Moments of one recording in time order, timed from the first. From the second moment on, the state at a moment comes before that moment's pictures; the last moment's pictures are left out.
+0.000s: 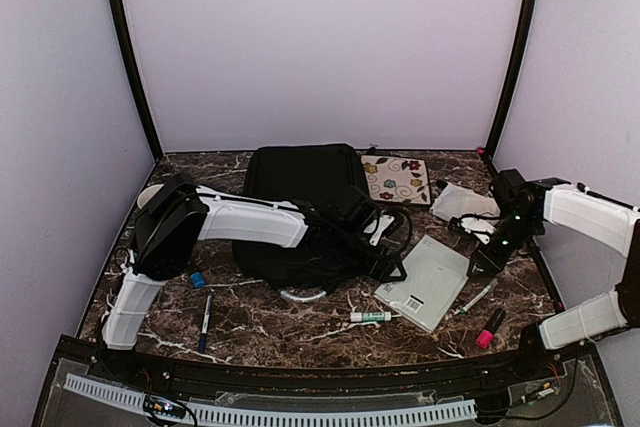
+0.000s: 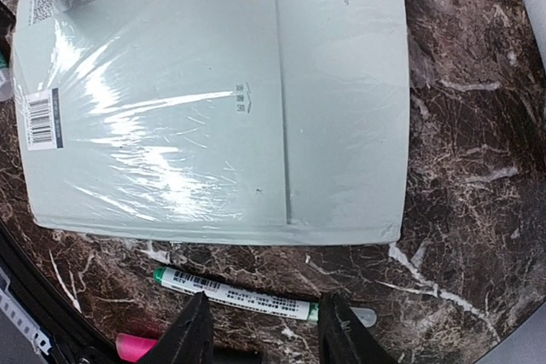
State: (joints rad) left arm -1.02 2.28 1.70 -0.23 0.41 -0.38; right arm 0.19 1.27 0.83 -0.96 -0.22 -0.58
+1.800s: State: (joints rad) left arm -0.99 2.05 1.69 -0.38 0.22 -0.54; right arm 0.43 1.89 1.27 -0.66 -0.23 -0.35
